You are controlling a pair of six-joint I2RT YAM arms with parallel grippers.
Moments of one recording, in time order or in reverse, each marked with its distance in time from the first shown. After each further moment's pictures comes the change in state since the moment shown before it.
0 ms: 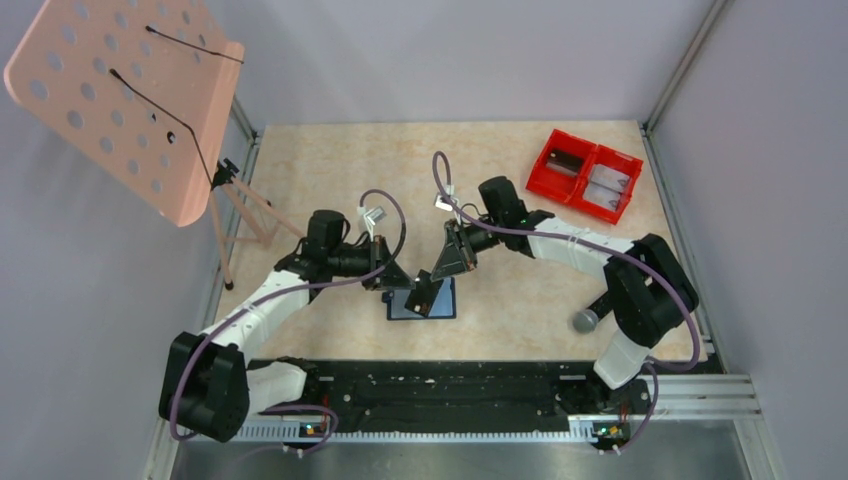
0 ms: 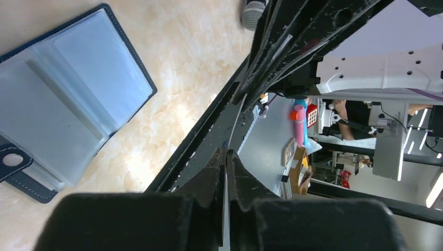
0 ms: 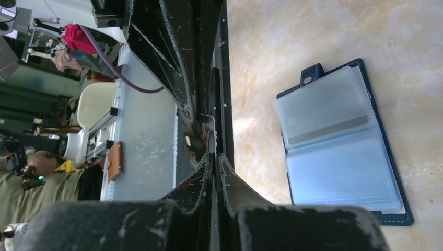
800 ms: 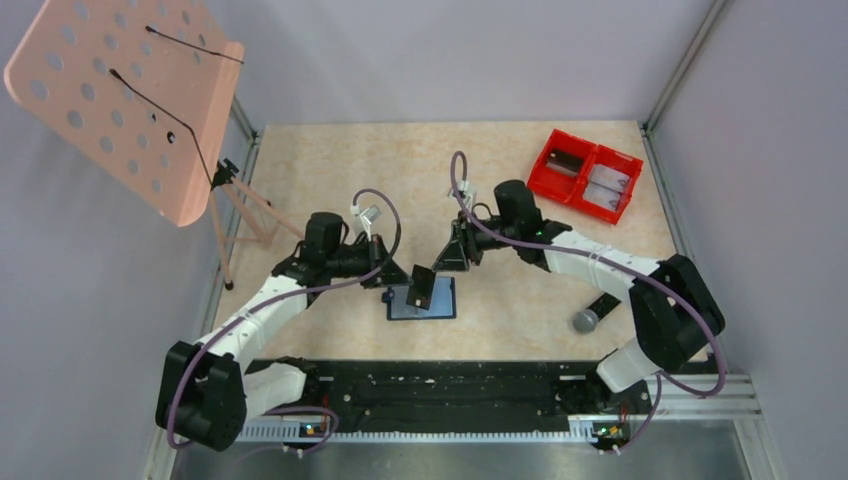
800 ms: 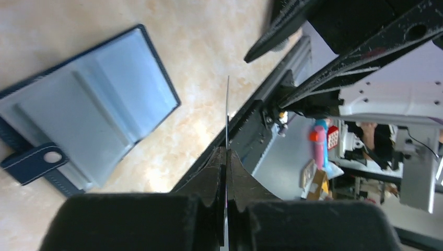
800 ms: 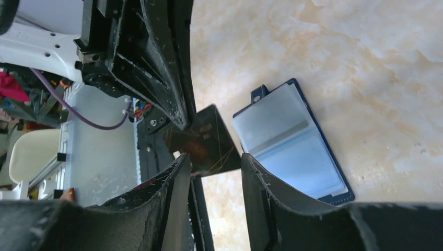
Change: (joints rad) left arm -0.001 -0.041 -0.014 -0.013 -0.170 0.015; right arm -0.006 -0.159 -0.141 0.175 0.270 0.098
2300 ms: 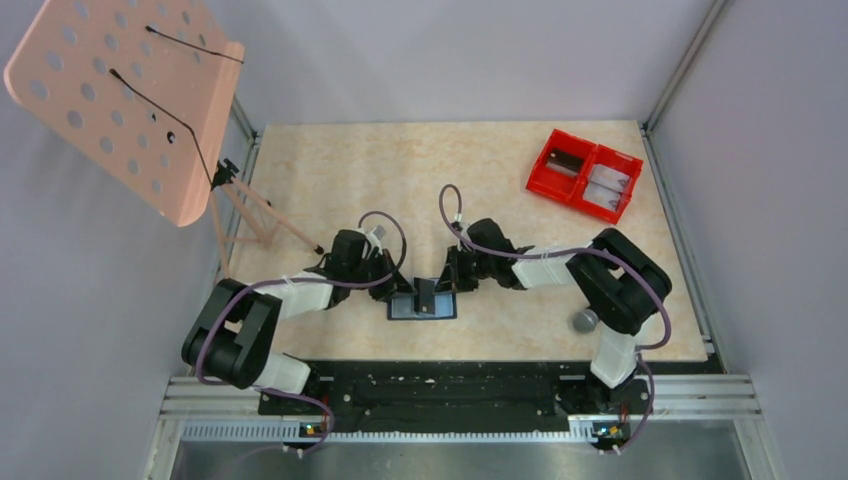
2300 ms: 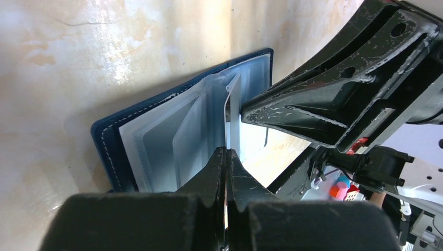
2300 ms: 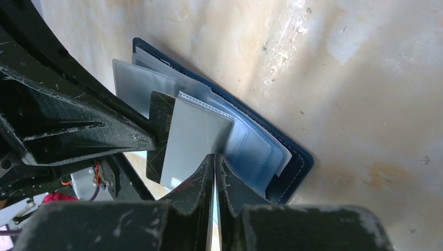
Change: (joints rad) left arm -0.066 0.309 -0.149 0.355 -0.229 -0.177; right arm 0.103 0.273 -0.109 0.134 0.396 0.428
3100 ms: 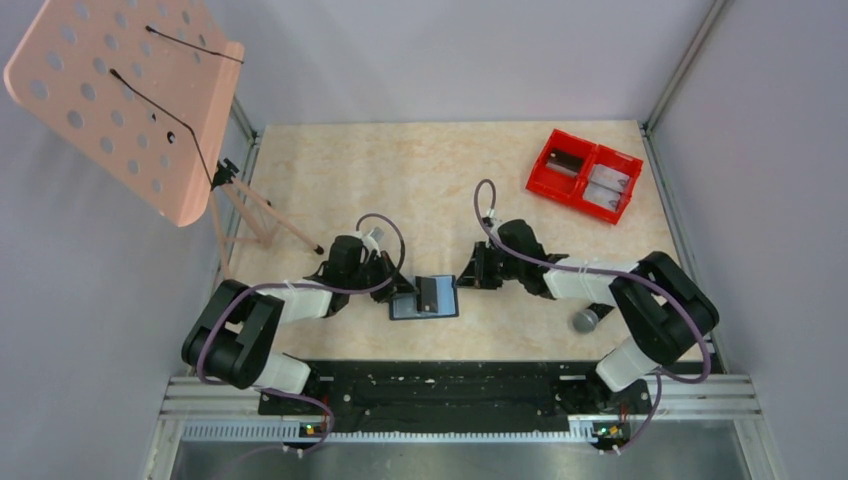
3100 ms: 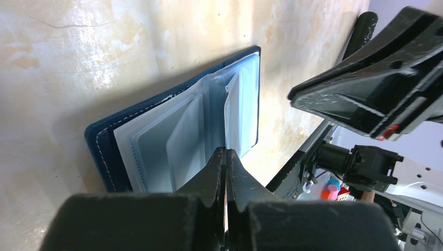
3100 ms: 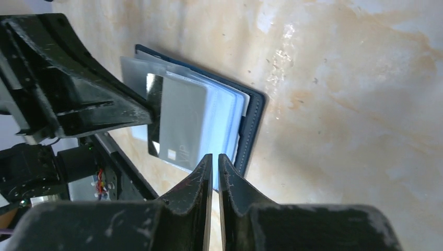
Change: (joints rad) left arm -0.002 -0.001 -0.066 0.157 0.010 -0.064; right arm -0.100 -0.223 -0.164 -0.015 0.051 0.001
